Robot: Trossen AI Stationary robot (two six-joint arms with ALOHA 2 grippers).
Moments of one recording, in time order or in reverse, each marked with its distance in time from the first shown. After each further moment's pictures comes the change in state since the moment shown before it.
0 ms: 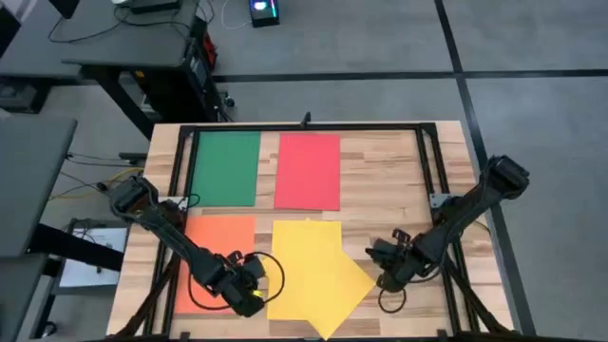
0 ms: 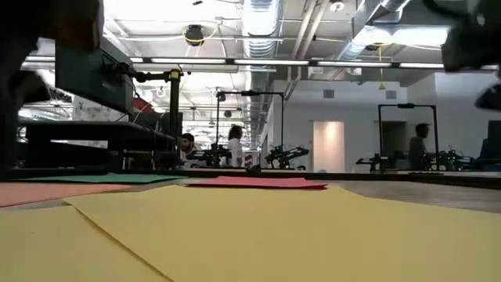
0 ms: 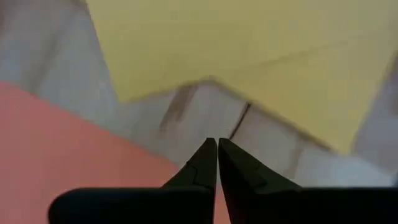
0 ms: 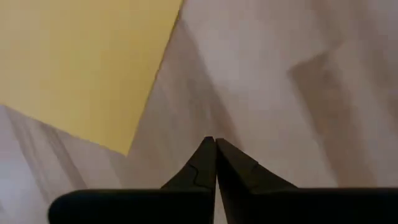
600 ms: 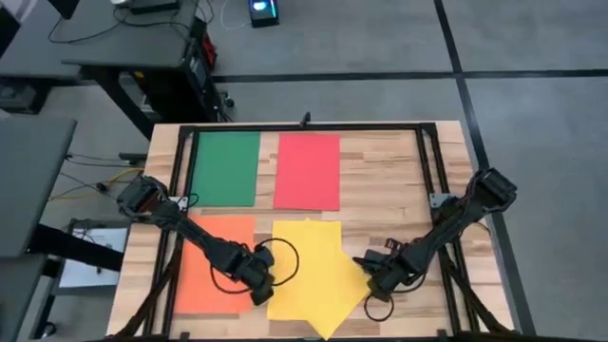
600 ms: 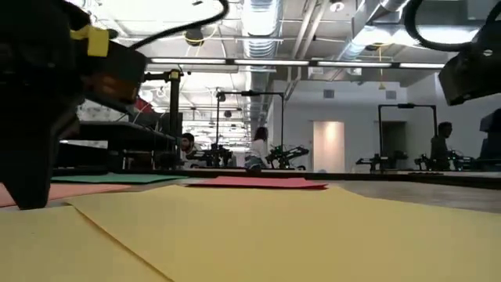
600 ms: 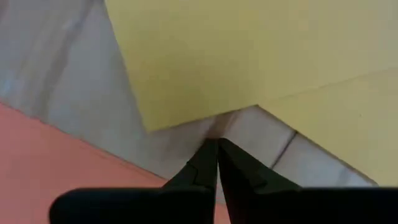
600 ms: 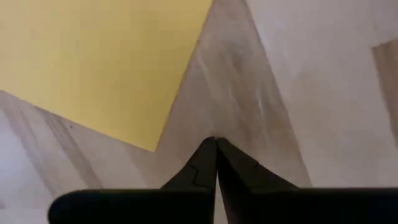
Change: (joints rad) left arm 0.166 0.053 0.002 -0.007 0.184 0.094; right arm -0.014 0.187 0.112 0.021 -0.162 -0.035
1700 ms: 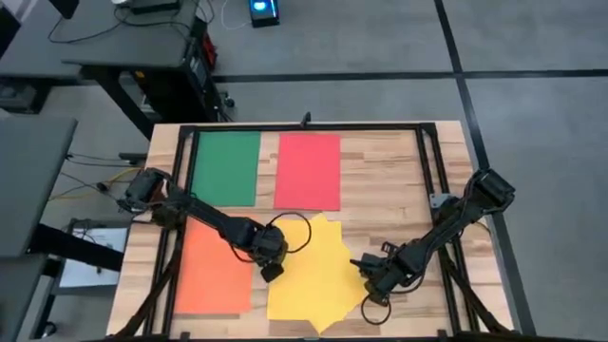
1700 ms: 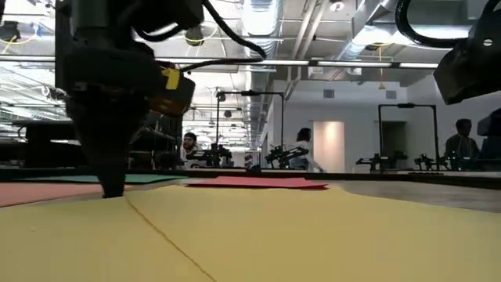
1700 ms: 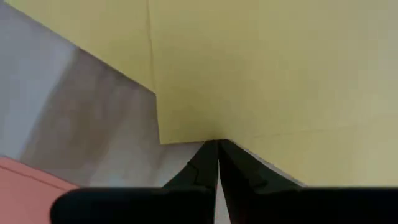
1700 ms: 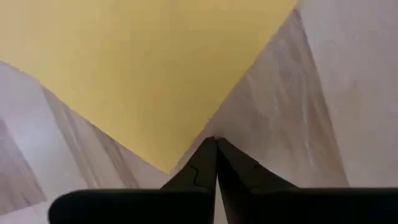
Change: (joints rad) left arm 0.256 0.011 0.000 -0.058 0.024 0.227; right arm -0.007 0.002 0.011 0.062 -0.023 -0.038
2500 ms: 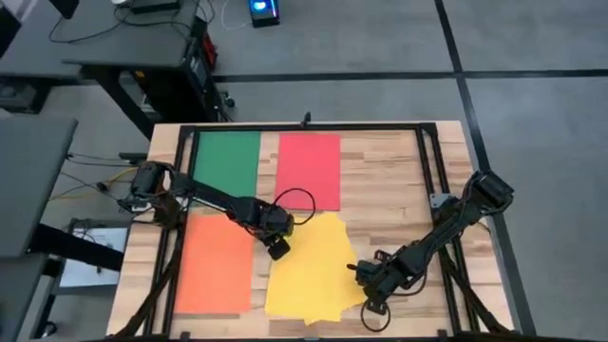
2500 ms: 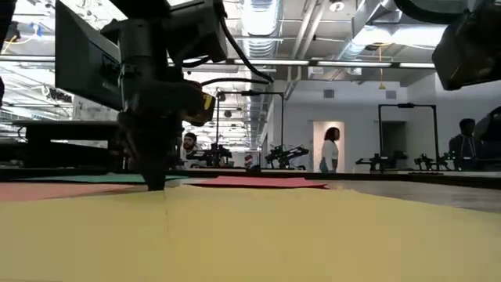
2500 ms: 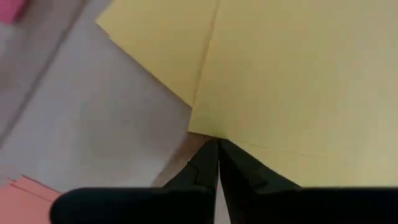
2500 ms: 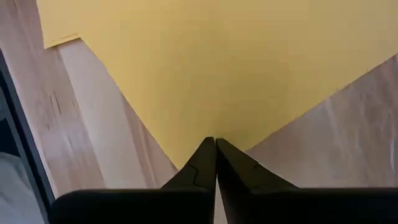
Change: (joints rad) left arm 0.185 0.001 -0.001 -0.016 -0.003 0.123; right arm 0.000 0.002 0.000 0.153 0.001 -0.034
